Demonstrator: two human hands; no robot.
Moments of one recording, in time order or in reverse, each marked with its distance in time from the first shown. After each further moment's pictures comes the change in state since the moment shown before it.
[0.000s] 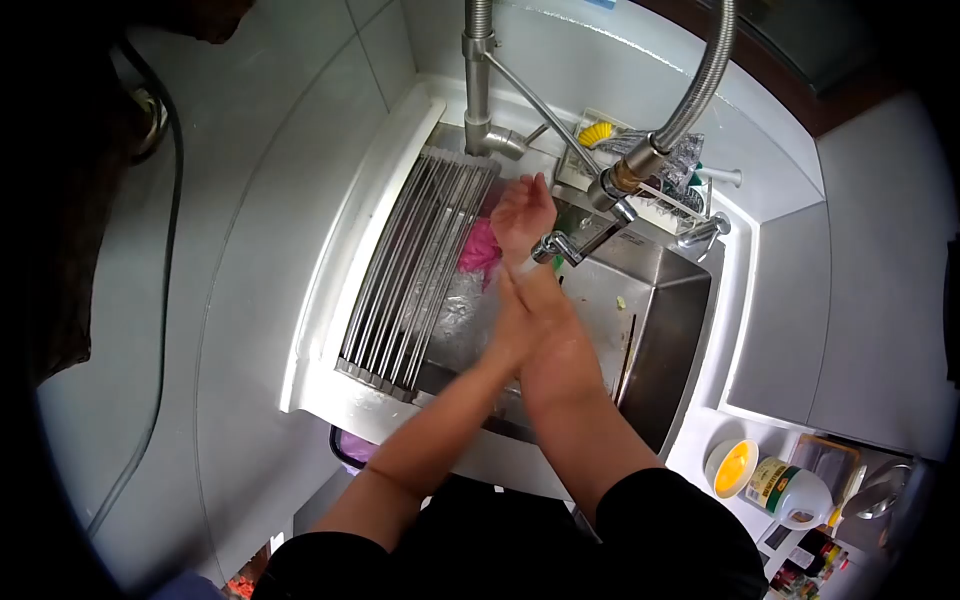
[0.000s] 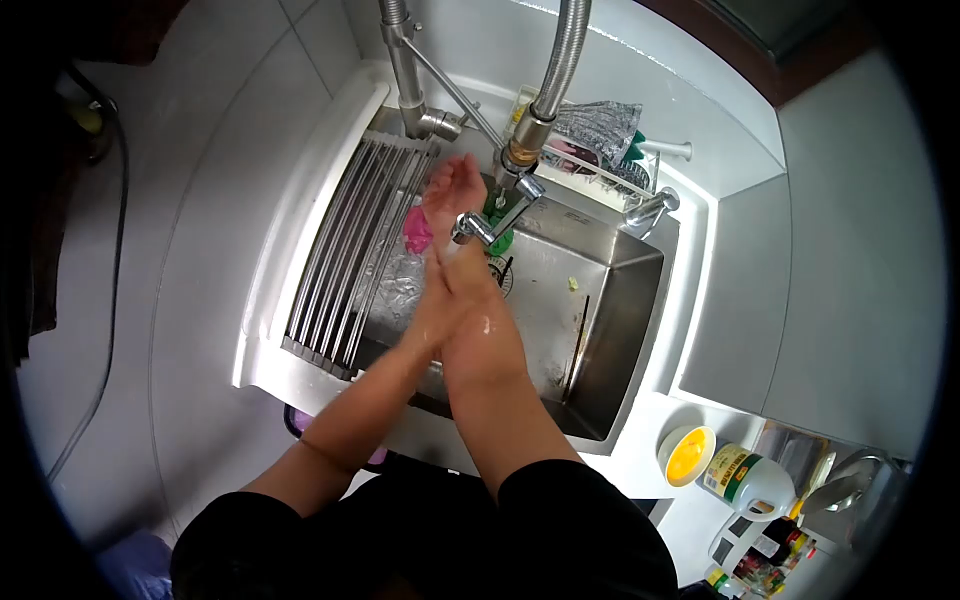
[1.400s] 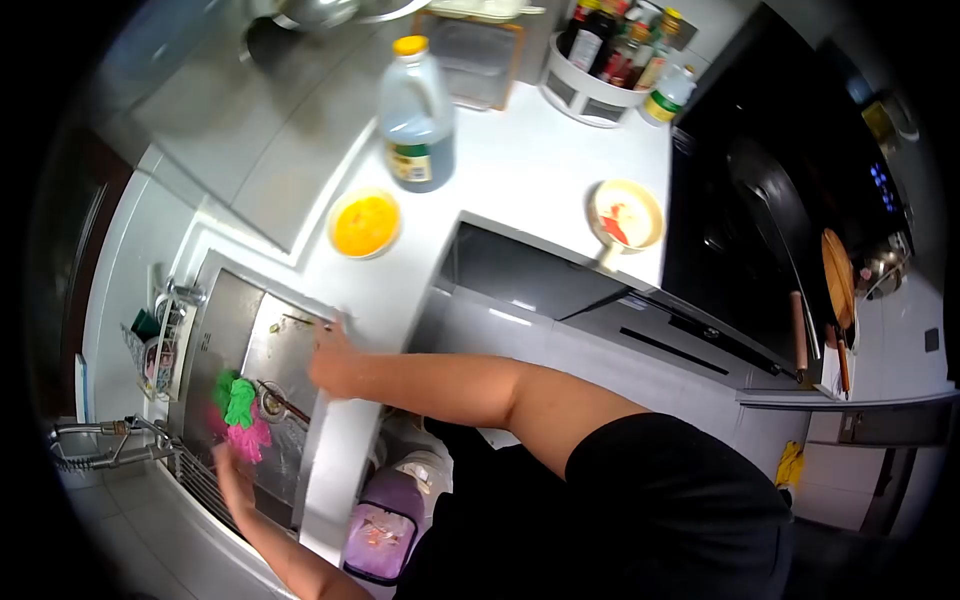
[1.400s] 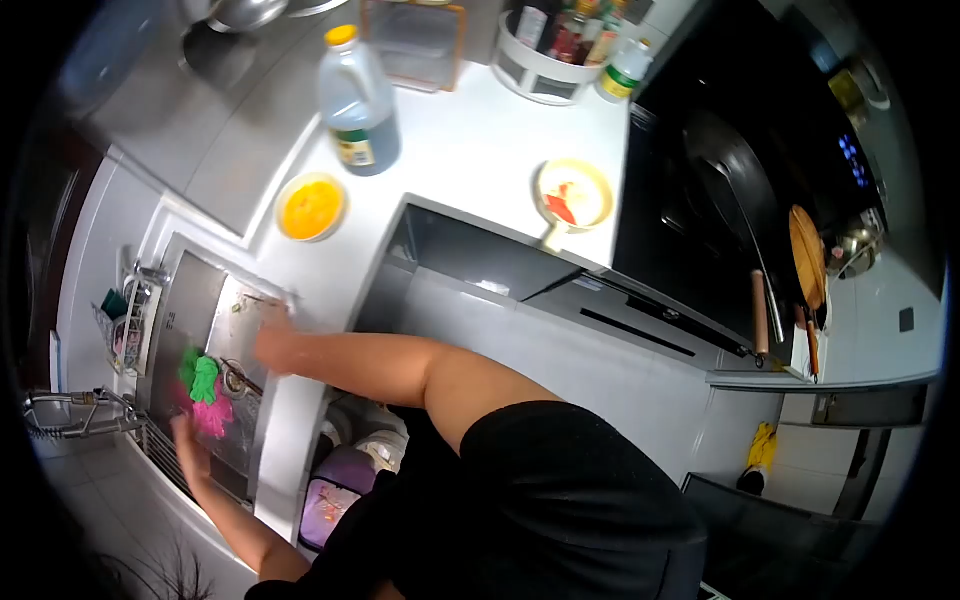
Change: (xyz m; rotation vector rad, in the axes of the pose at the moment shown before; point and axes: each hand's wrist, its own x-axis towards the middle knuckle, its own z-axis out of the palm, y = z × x) left_hand -0.079 0.088 -0.004 0.790 -0.935 -0.340; right_hand -0.435 -0.037 0.183 -2.452 0.645 0.322
